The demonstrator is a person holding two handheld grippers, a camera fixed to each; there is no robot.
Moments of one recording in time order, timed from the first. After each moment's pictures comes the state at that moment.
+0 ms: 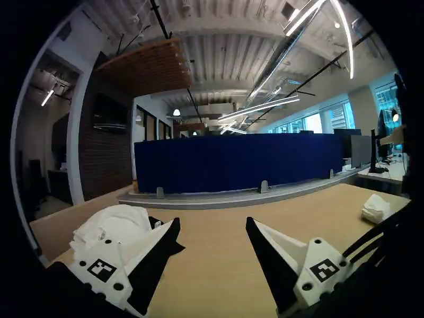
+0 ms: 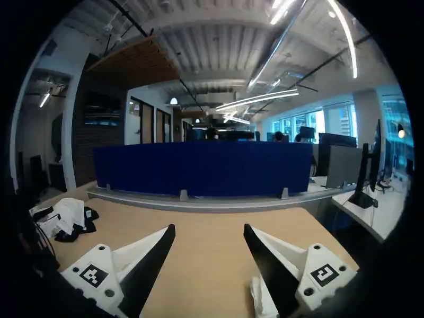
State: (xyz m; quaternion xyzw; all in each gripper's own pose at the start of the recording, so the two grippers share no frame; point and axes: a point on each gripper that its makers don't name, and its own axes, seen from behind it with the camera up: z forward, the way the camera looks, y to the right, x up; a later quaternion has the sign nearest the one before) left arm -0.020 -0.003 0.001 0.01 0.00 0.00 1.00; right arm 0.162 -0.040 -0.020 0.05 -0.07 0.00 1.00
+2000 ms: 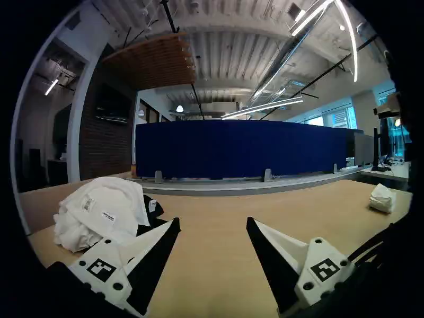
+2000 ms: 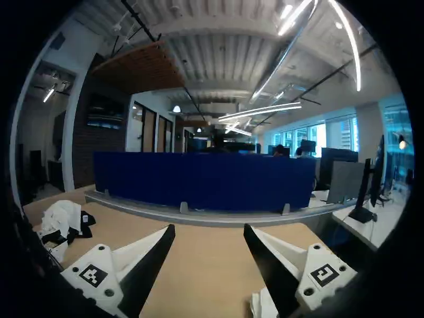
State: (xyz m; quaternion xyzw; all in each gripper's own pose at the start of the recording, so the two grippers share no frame) left arm -0.100 -0.003 0.025 0.01 0.00 -0.02 1.00; right arm 0.190 -0.045 0.003 0.04 -0.03 -0.02 1.00
